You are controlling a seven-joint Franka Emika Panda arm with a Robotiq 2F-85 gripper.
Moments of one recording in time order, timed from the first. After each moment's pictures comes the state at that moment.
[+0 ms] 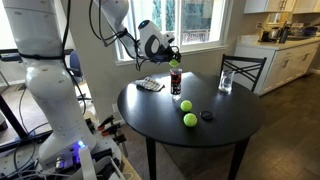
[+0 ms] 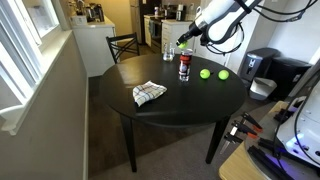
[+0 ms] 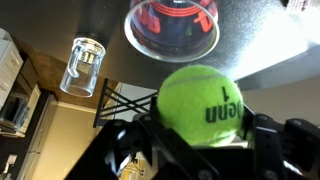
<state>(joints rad) -0.02 0.12 0.02 -2.37 -0.23 3.33 0.02</state>
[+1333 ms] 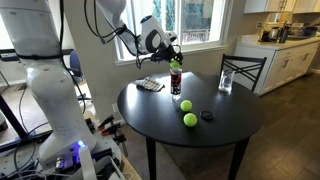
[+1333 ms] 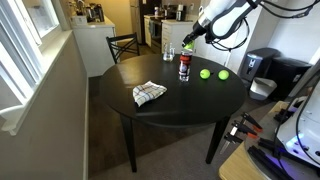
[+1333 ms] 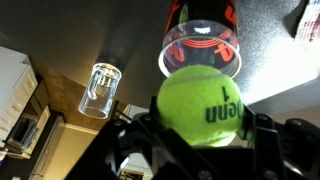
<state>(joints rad) 0.02 0.07 -0.05 -2.38 -0.29 3.16 0.05</state>
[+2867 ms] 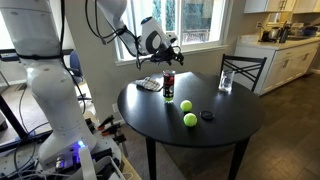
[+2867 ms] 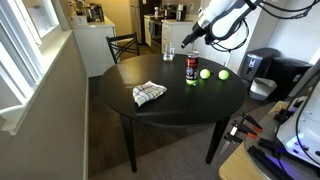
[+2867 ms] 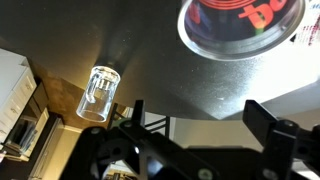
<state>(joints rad) 0.02 0.08 -0.06 -2.38 -0.29 3.16 0.05</state>
